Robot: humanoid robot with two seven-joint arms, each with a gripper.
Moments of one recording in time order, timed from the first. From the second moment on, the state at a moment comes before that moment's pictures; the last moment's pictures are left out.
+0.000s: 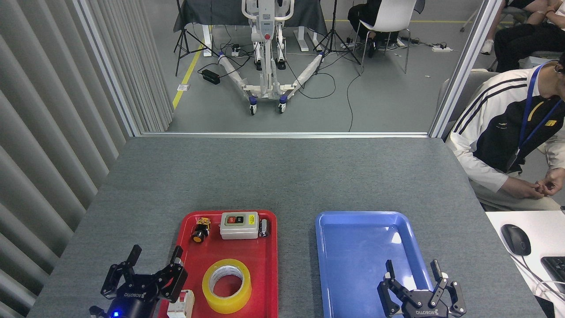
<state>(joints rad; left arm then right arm) 0.14 0.15 0.00 -1.71 -1.22 -0.09 0.08 0.21 -0.01 -0.02 -1.64 1.49 -0.01 -0.22</state>
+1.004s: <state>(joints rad) 0.14 0.14 0.00 -1.71 -1.22 -0.09 0.09 0.22 -0.01 -0.02 -1.64 1.49 -0.01 -0.21</state>
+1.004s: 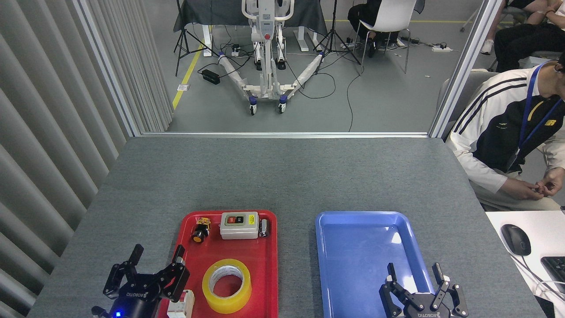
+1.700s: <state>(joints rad) 0.14 0.15 0.00 -1.71 -1.22 -0.10 0.08 0.24 -0.01 -0.02 -1.64 1.49 0.00 -0.21</state>
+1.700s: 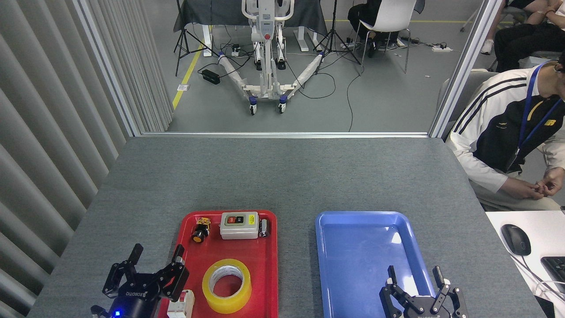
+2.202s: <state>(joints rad) 0.07 0.22 -0.03 -1.71 -1.12 -0.11 -0.06 0.24 -0.01 -0.02 -1.64 1.49 0.00 -0.21</state>
